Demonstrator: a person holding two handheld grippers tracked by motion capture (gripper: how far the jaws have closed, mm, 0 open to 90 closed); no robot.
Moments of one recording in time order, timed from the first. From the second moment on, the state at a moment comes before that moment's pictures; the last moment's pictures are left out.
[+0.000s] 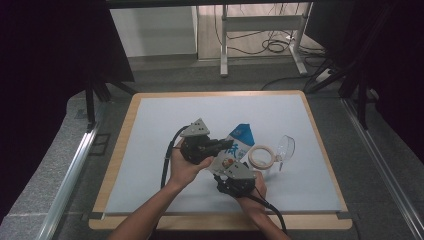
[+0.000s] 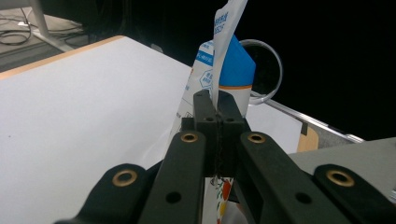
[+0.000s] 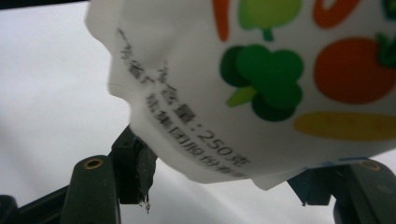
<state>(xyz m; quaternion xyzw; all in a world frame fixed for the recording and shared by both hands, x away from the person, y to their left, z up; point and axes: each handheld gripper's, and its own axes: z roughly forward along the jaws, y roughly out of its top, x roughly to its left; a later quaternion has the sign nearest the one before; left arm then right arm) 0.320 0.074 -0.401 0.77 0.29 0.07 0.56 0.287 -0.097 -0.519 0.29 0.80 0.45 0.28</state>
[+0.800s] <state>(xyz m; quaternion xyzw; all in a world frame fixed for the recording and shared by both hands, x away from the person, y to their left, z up) 0.337 0.057 -0.401 0.79 0.29 0.06 0.54 0.279 -0.109 -0.513 0.30 0.80 0.49 0.20</state>
